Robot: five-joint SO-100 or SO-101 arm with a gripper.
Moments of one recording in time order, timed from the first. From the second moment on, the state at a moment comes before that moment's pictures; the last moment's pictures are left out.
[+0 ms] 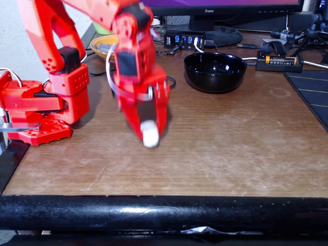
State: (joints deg) arm 19.3 121.9 133.1 62.1 -41.7
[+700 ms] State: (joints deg) arm -20.0 127.4 118.8 72.4 -19.4
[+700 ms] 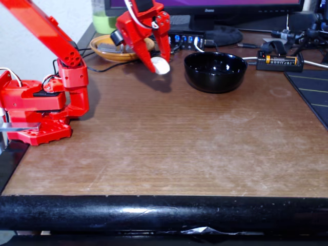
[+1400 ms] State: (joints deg) arm -23.5 91.3 75.5 77.1 -16.7
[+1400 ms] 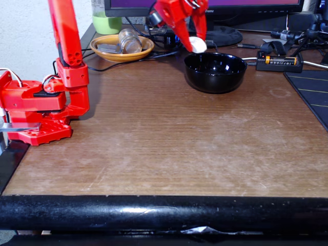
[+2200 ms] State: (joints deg) arm -28.2 65.9 45.0 83.2 -12.7
